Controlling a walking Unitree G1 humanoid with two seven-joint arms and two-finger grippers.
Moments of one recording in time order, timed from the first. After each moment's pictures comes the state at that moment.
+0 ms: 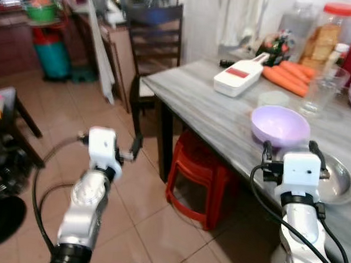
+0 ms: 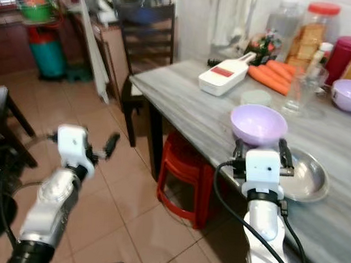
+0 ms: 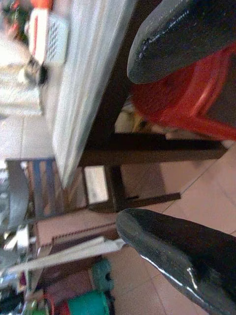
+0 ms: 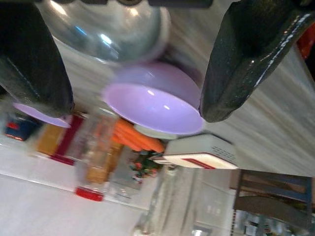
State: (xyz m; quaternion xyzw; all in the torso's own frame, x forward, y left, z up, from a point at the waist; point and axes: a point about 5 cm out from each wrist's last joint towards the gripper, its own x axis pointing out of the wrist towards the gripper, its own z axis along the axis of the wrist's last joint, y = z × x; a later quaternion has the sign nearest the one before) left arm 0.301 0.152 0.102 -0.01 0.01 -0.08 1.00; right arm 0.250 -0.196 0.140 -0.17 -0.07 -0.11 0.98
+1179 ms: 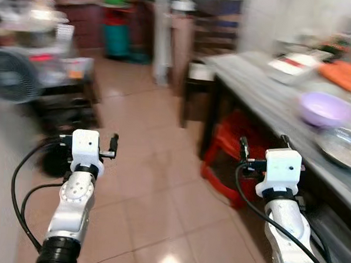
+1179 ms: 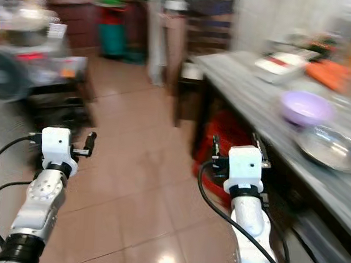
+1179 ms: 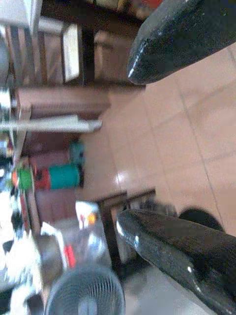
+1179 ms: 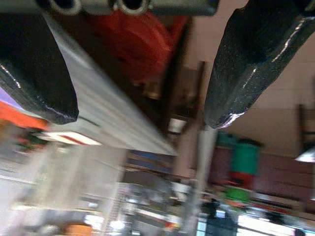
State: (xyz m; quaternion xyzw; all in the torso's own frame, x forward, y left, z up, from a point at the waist) left arm 0.309 0.188 0.096 0.05 0.01 0.03 1.00; right arm 0.261 -0.167 0.143 -0.12 -0.09 -0.01 0.99
